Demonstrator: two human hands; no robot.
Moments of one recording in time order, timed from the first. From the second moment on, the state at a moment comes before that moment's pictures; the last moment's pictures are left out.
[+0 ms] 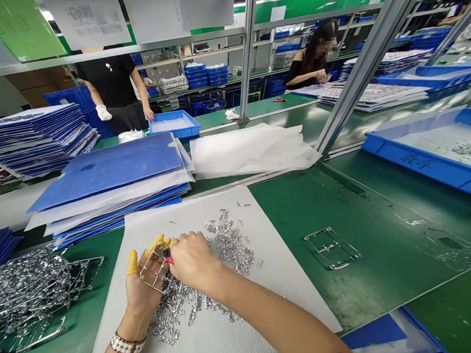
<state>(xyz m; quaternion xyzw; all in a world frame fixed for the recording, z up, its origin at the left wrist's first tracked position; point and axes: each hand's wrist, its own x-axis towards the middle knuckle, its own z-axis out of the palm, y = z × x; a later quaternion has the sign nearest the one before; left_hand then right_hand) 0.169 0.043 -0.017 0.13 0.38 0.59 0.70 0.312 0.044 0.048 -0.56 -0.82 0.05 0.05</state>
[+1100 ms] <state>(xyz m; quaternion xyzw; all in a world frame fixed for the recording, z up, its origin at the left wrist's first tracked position) 0.164 0.047 -0.007 0.13 0.38 0.58 0.71 0.319 0.034 0.039 -0.56 -0.83 0.03 0.01</state>
